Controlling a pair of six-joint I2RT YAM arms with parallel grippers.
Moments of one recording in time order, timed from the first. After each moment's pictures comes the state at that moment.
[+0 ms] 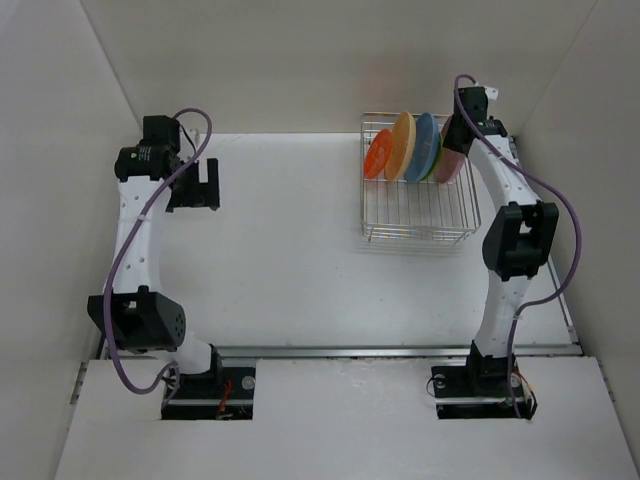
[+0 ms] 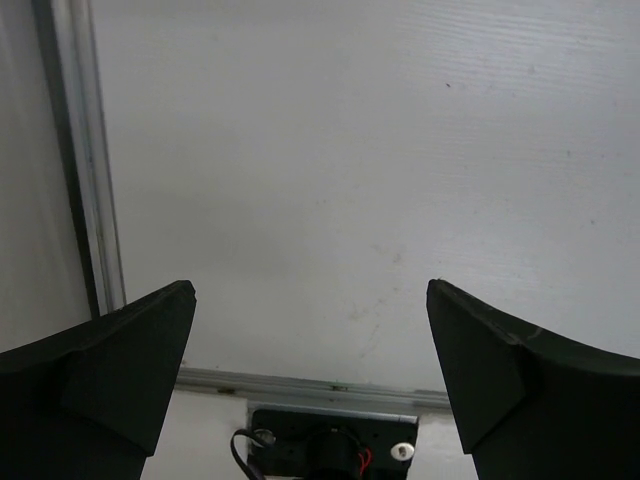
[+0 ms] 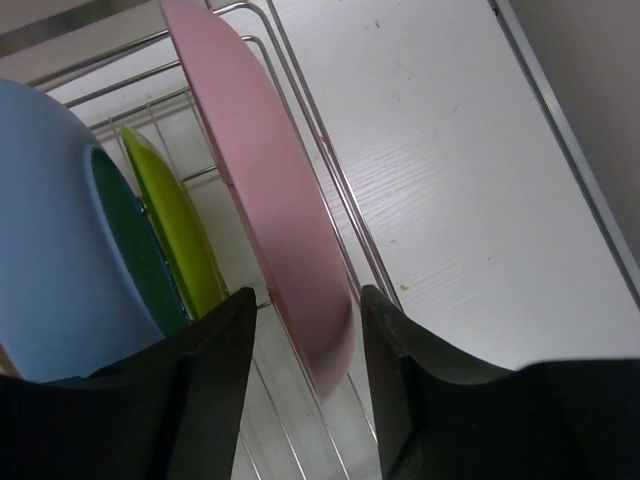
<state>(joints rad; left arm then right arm) 0.04 1.51 1.70 -1.22 -0.07 -0.02 0.06 2.10 2.04 -0.64 0.44 0.30</state>
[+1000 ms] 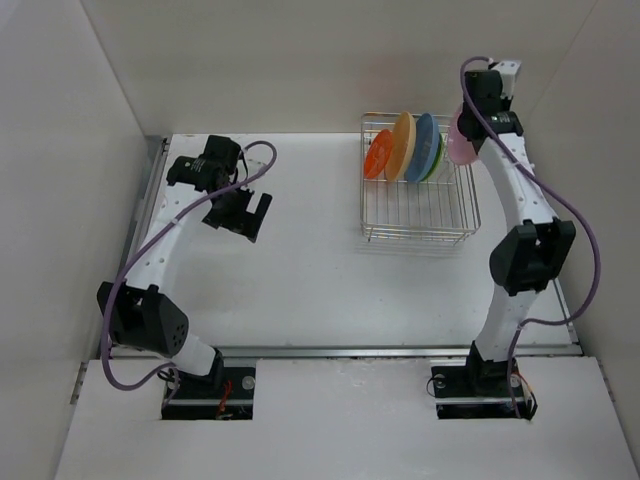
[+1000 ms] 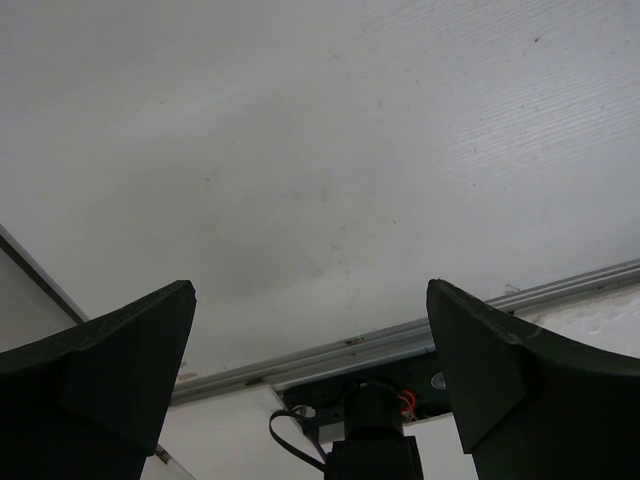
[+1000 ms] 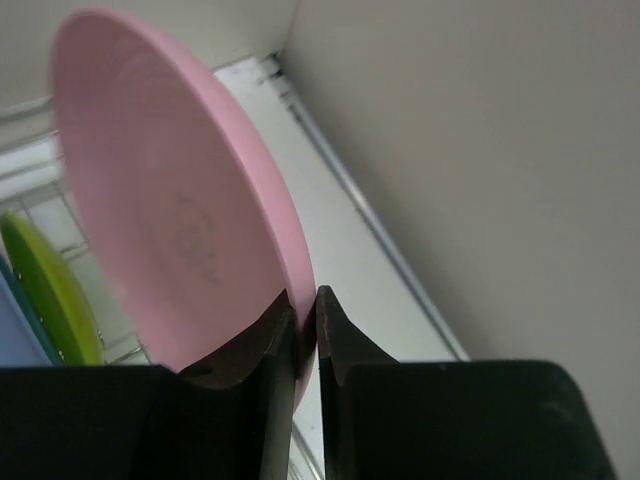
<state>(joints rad) -0.24 1.51 1.55 -1.26 0.03 0.15 0.10 1.99 2.05 -0.65 0.76 0.09</state>
